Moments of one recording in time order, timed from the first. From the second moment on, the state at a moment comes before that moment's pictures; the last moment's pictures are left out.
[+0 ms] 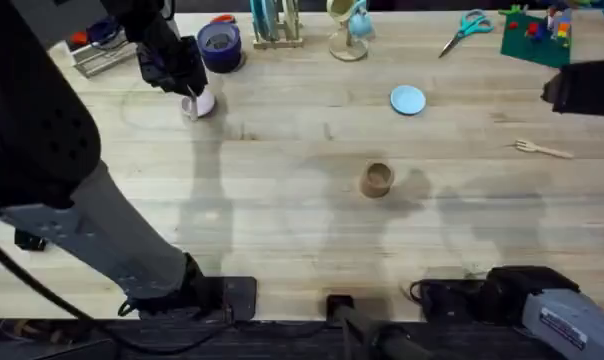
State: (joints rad) left arm 0.13 1.92 1.49 -0.89 -0.04 -0.19; right arm 0.00 0.96 1.54 -1.46 -0.04 -0.05
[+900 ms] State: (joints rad) left arm 0.13 1.98 1.49 -0.85 -0.04 -0.19; right arm 0.00 0.96 1.54 -1.46 -0.04 -0.05
